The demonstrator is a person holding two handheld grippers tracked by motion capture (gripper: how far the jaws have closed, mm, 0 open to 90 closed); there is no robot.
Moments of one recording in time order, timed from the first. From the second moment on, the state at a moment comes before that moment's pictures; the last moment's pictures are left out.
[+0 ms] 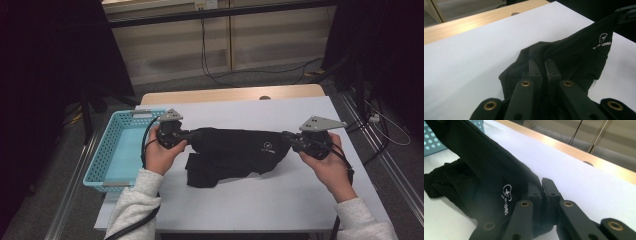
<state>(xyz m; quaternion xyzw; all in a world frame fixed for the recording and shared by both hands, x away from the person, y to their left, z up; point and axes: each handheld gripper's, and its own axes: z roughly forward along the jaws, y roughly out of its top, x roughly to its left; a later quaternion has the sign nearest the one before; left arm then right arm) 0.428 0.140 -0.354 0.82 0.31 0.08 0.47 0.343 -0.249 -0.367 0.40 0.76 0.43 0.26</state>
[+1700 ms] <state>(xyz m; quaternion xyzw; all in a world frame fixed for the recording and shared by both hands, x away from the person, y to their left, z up) 0.464 0.142 -0.322 0.81 0.35 0.09 0.46 0.390 -0.235 -0.343 0.40 0.77 0.42 0.28</state>
